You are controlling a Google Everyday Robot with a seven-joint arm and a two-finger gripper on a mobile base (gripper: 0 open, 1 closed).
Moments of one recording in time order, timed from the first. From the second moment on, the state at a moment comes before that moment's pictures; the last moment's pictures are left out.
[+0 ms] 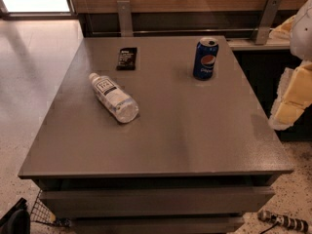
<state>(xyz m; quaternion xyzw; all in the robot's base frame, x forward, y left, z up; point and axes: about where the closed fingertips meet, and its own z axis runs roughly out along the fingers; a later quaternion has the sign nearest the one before) 0.438 -0.213 0.988 -0.60 0.78 -0.05 0.18</state>
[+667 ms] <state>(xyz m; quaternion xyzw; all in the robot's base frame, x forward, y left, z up) 0.447 -0.208 0.988 -0.59 0.78 -0.04 0.18</state>
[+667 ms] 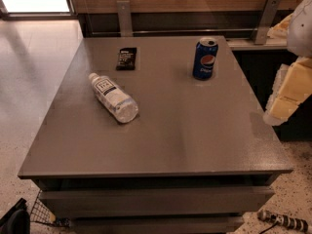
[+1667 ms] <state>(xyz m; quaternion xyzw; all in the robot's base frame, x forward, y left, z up) 0.535 -0.098 0.974 -0.48 0.86 0.01 0.16</state>
